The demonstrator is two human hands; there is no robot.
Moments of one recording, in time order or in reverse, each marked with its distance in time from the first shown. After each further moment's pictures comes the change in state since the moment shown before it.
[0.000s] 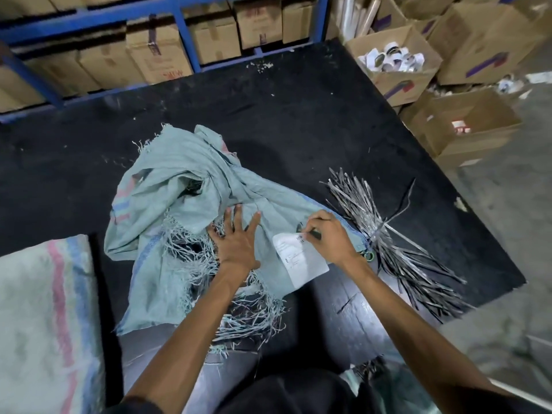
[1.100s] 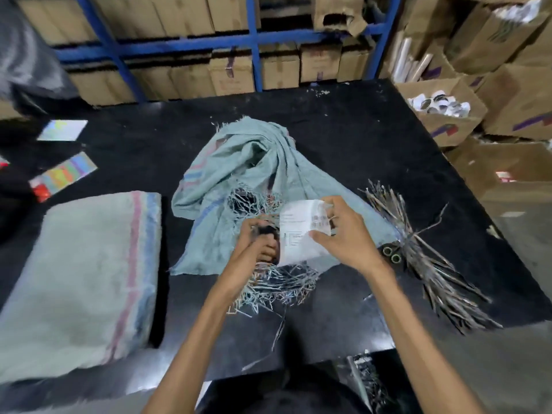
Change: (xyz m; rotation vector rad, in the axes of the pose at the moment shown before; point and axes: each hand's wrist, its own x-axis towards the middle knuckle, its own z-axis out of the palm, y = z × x) left_hand -0.213 -0.054 0.011 -1.787 0.293 0.132; right_hand -0.110 -0.183 -0.061 0.270 -0.034 -0.058
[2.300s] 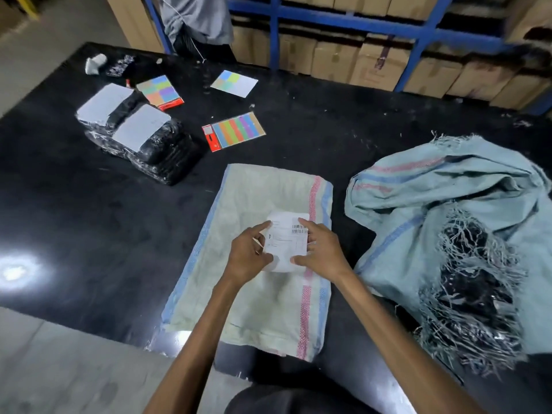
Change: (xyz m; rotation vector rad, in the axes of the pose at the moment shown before) left_hand -0.041 -0.118 -0.473 0.347 0.420 -0.051; right_hand 0.079 -0.215 0.477 -0.016 -0.444 0.029
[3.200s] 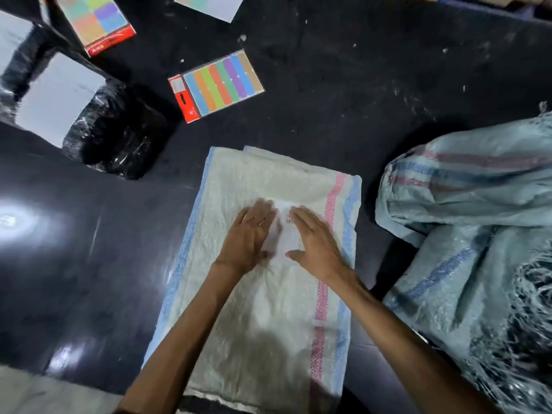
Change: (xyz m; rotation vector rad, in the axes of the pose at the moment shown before) left_hand 0.173 -0.083 0.016 0.890 -0.347 0.324; right_hand 0.163 0.072 0.056 -0.559 -0.071 -0.231
